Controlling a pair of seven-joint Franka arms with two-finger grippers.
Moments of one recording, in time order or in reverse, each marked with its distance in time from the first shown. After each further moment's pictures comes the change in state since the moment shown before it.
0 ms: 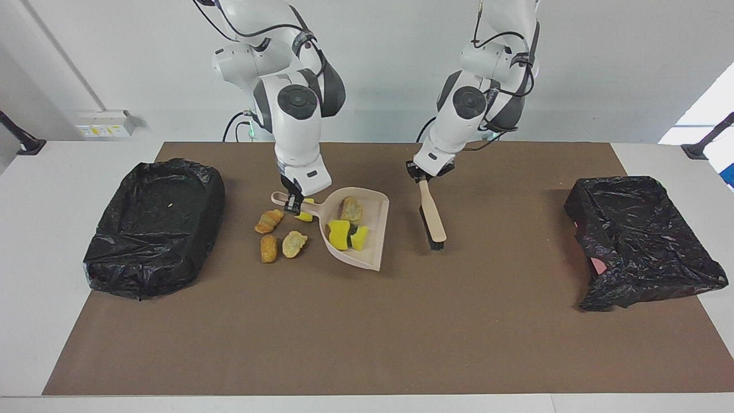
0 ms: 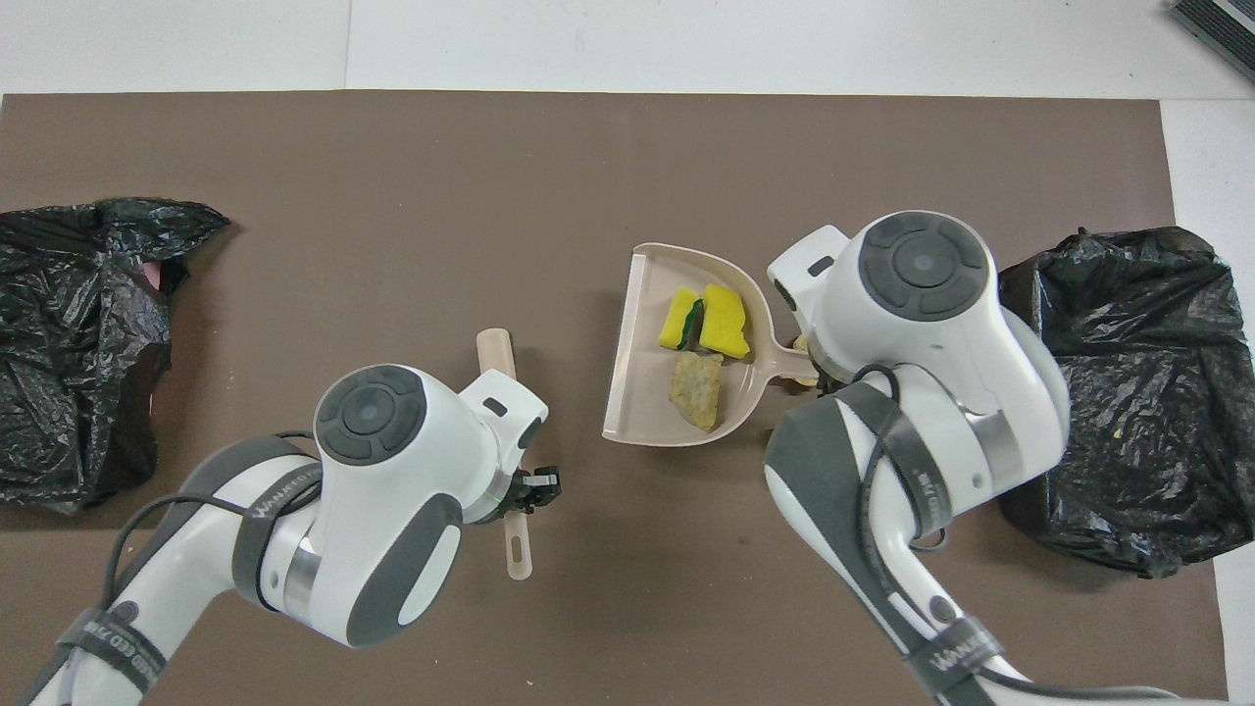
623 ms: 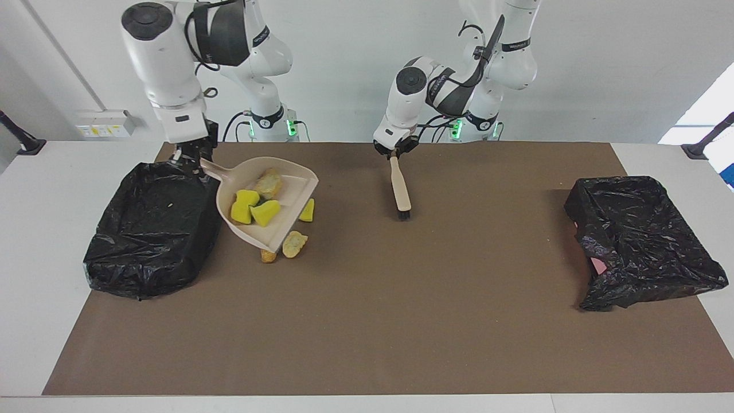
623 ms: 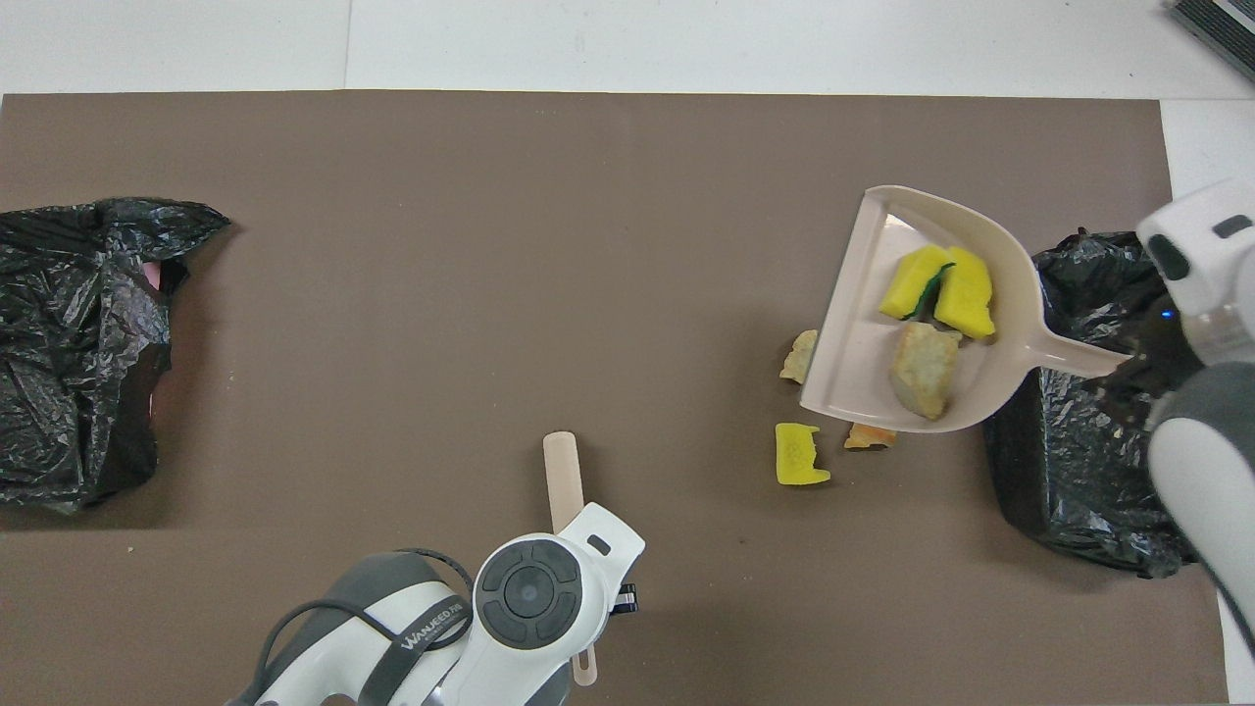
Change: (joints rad) left arm -0.244 -0.047 -0.011 -0.173 0.001 0.132 -0.203; right arm -0.370 -0.206 -0.017 0.030 -0.001 -0.193 -0.280
